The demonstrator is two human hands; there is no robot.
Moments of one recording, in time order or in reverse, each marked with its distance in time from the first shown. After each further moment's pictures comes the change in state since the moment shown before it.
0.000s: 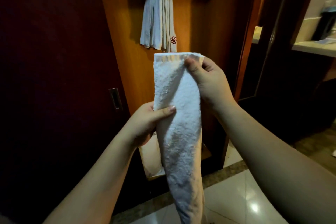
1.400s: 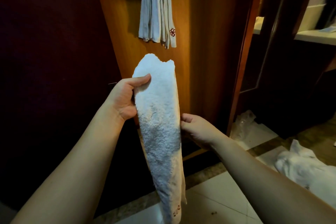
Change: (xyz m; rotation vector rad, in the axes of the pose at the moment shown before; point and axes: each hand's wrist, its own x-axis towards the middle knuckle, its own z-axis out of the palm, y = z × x) left_hand 0.022 0.041 -0.028 -0.300 0.133 -0.160; right_hand -0.069 0.117 -0.007 0.072 -0.375 0.561
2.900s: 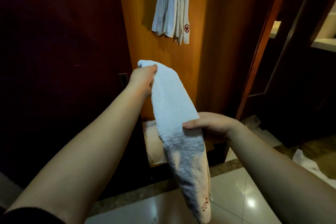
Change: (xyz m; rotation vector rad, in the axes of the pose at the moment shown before) left_hand 0.068 -0.003 -0.014 0.145 0.562 0.033; right_hand -0.014 -0.049 -0.008 -0.036 -0.470 0.324
